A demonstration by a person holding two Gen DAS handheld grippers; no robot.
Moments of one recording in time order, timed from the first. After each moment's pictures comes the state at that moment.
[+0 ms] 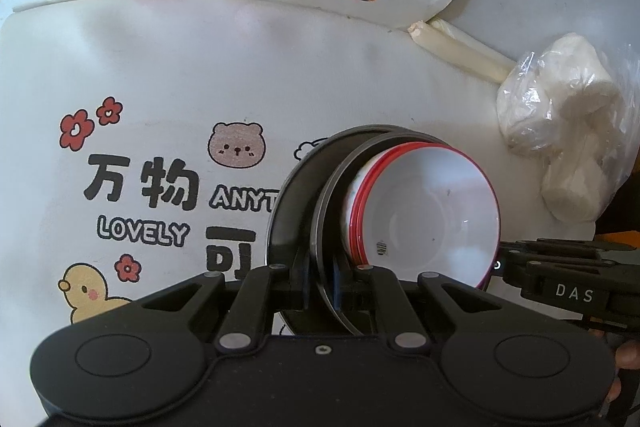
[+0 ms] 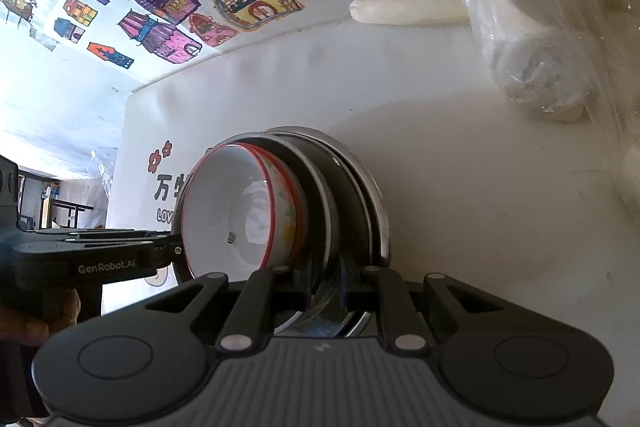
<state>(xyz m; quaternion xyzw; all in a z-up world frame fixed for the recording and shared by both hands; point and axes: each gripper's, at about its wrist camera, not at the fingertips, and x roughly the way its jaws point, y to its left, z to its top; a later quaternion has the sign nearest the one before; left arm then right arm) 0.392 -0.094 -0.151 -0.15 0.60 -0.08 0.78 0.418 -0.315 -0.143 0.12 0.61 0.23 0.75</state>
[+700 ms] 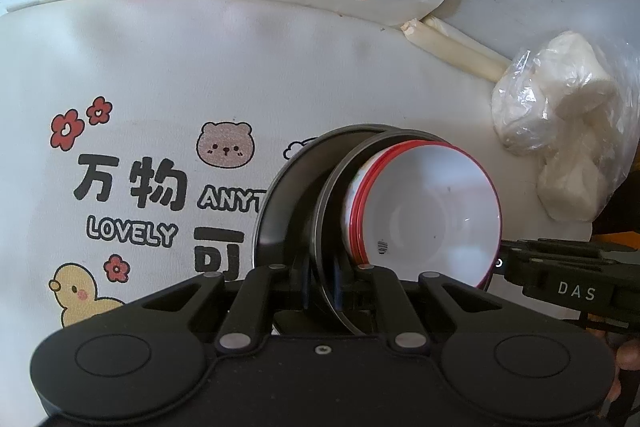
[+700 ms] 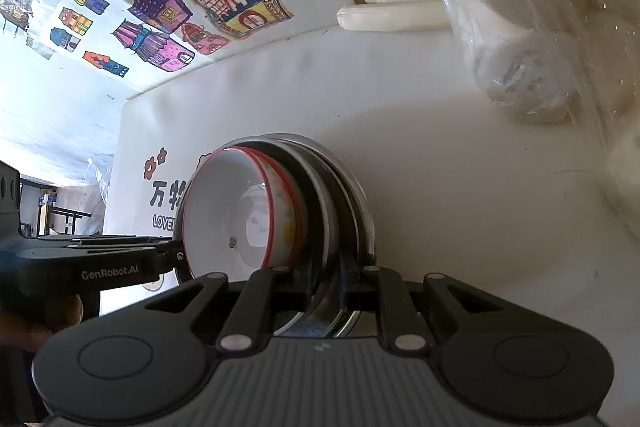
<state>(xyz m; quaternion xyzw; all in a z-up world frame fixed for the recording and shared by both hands) 0.393 -0.098 -0.153 -0.15 0.60 -0.08 0.78 0.418 -0.323 -0.140 0.12 0.61 0.22 0.76</state>
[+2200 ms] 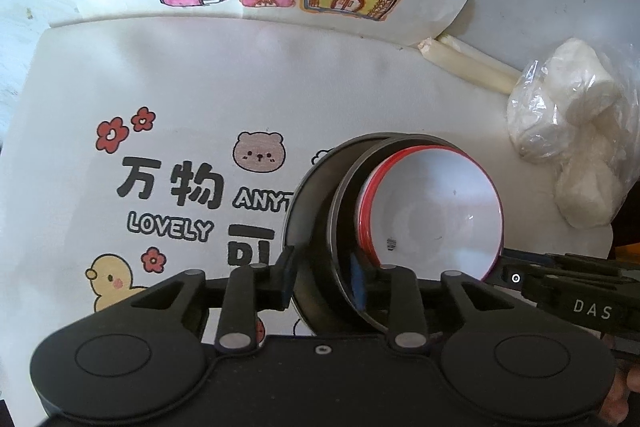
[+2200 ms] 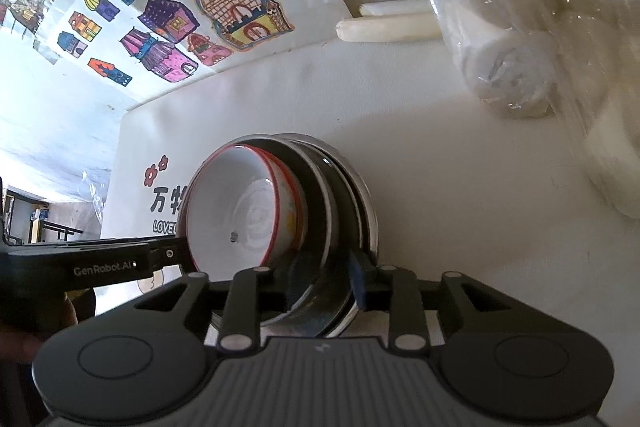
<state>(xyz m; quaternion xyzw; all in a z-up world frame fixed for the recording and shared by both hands) 0.375 -0.104 -0.130 -0.12 0.58 -0.03 0.81 0.399 -0.327 -0.131 0.12 0.58 0.20 0.78</state>
